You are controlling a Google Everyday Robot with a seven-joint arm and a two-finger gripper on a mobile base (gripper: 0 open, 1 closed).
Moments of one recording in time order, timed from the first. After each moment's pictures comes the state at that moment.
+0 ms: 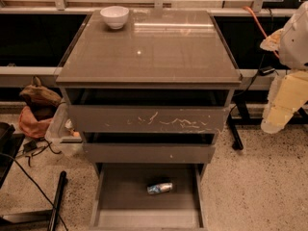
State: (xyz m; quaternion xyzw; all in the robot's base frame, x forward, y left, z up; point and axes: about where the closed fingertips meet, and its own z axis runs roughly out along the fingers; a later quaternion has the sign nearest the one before) arm 0.438 -0.217 0.976 -0.60 0.78 -0.03 0.16
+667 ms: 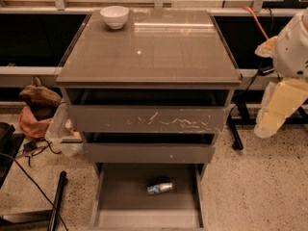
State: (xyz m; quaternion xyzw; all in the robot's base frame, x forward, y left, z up) arm 0.439 -0.211 0.963 -0.60 0.78 -0.02 0.17
